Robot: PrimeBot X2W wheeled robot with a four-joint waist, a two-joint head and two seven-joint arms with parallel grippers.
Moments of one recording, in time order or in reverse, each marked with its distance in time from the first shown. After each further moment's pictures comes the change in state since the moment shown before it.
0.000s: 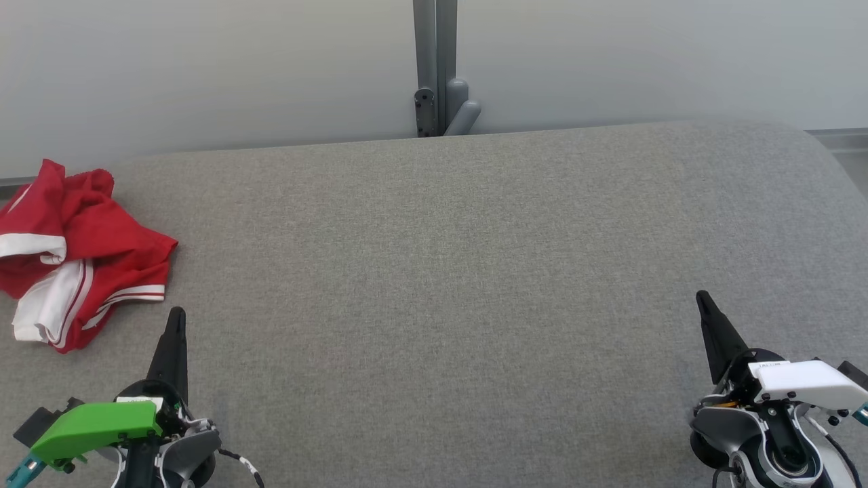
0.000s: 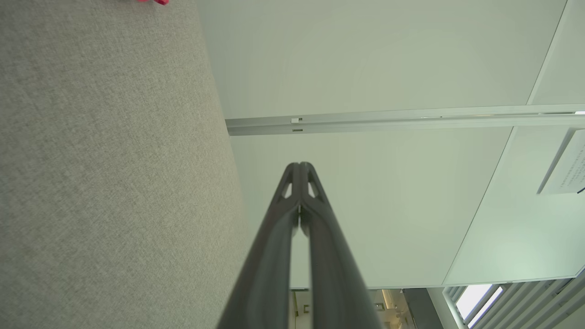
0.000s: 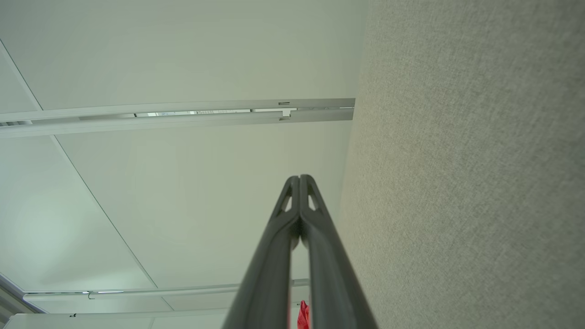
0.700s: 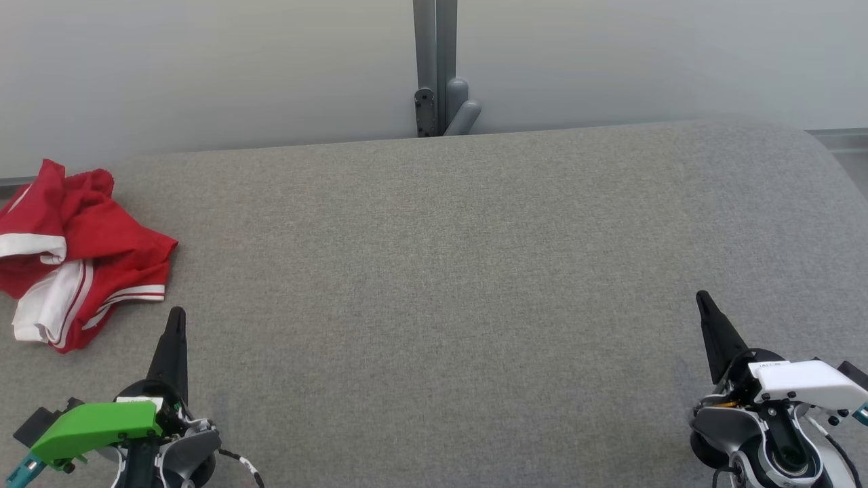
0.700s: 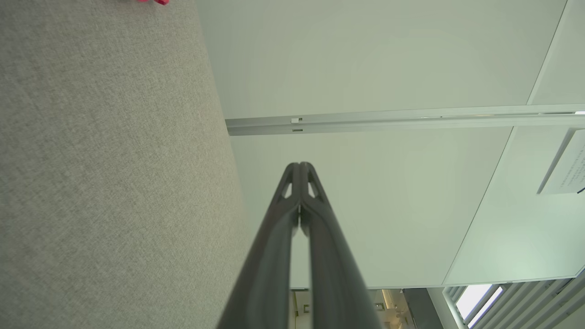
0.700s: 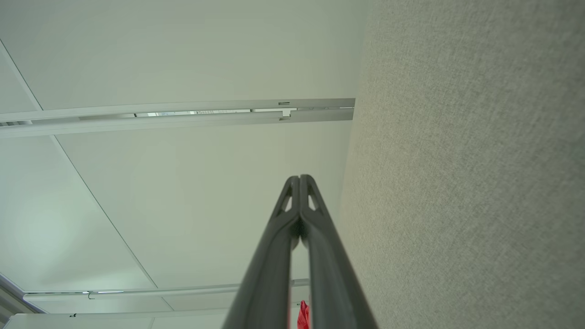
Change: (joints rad) left arm 0.000 0.000 0.000 0.000 0.000 0.000 0.000; right arm 0.000 0.000 0.000 0.000 0.000 0.000 0.000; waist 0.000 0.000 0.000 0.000
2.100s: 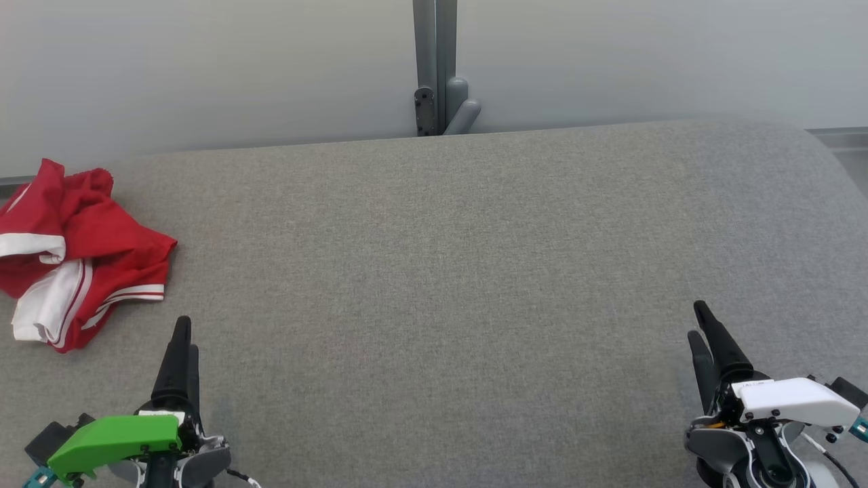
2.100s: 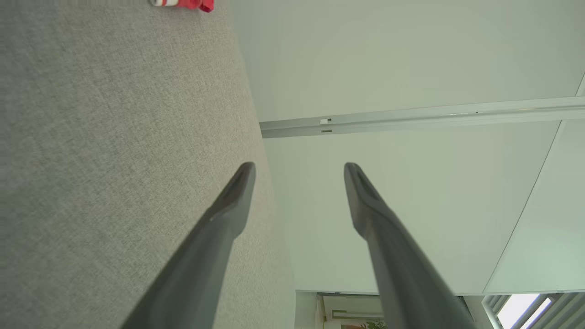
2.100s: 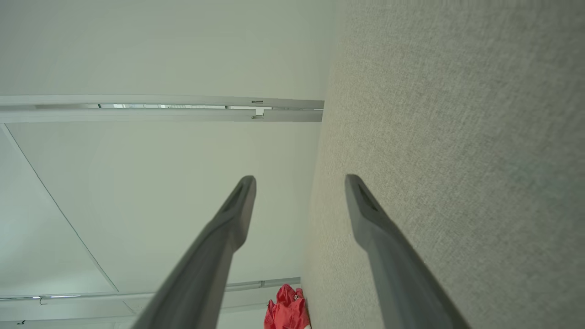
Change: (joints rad) left arm 0.020 -0.004 -0.024 0.050 0.085 0.003 -0.049; right arm 0.032 -0.007 0.036 0.031 -0.076 0.000 -0.046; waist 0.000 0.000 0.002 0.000
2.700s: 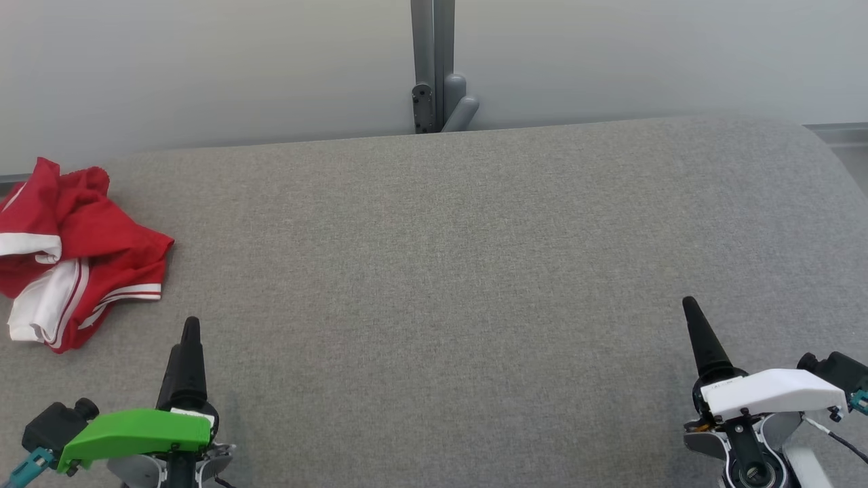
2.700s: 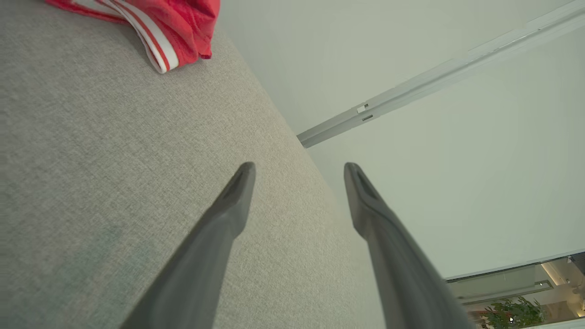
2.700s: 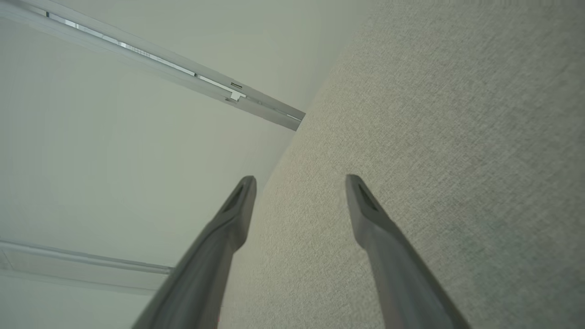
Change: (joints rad) left arm -0.001 0.001 -0.009 0.006 0.416 0.000 -0.076; right arm -0.012 -0.013 0.030 0.004 -0.387 0.000 -0.076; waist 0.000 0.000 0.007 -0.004
